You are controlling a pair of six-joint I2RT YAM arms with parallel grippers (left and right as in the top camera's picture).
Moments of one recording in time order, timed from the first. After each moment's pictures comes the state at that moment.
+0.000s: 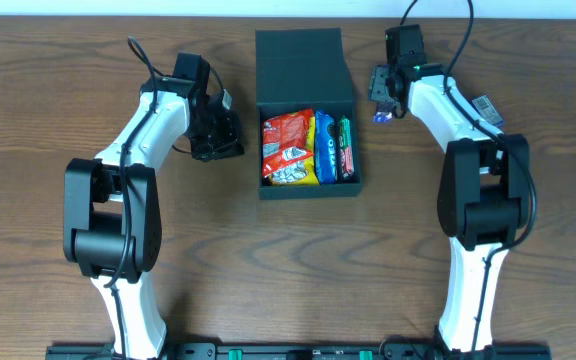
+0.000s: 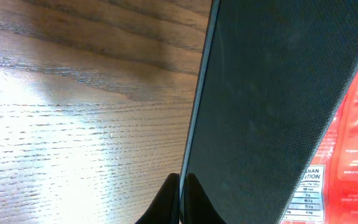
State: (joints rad) left arm -0.15 2.06 1.51 -0.89 0.49 -0.35; right arm 0.14 2.29 1.75 -0.50 0.18 0.30
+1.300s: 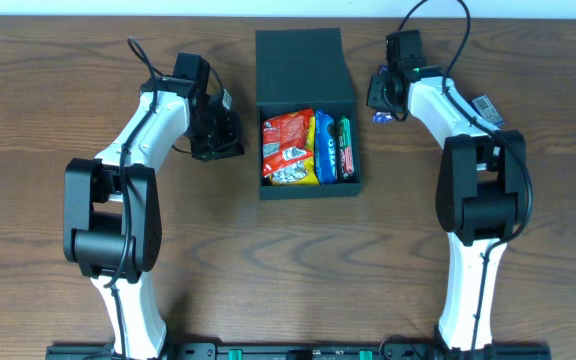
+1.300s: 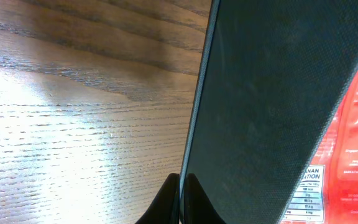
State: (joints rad) left arm -0.15 2.06 1.51 -0.89 0.49 -0.35; right arm 0.13 2.33 1.77 -0.54 0.07 0.30
